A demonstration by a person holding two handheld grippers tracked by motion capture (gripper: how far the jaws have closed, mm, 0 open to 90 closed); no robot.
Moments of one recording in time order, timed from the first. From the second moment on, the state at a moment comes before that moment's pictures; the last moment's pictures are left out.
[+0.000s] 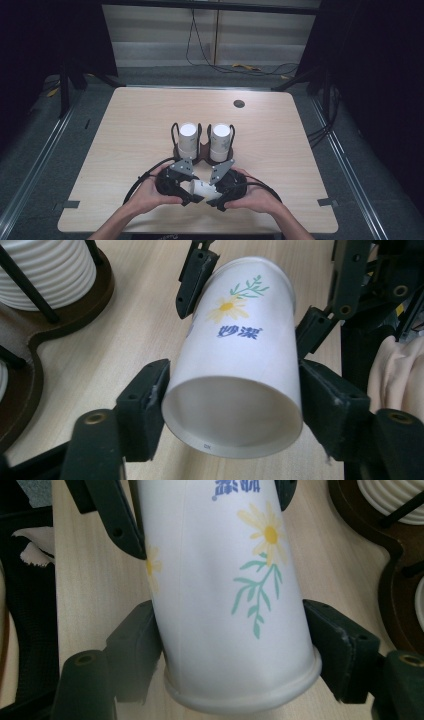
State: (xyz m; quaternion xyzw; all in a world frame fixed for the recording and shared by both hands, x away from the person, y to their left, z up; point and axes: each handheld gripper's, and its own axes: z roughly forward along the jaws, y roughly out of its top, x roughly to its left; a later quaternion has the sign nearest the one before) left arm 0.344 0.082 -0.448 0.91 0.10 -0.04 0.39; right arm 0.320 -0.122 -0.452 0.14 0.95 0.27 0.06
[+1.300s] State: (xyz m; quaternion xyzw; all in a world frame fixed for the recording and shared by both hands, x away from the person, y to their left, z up) left arm 0.343 0.087 -0.448 0.89 0.11 -0.07 0.43; right arm 0.318 -0.139 -0.452 0.17 0.93 0.34 0.03
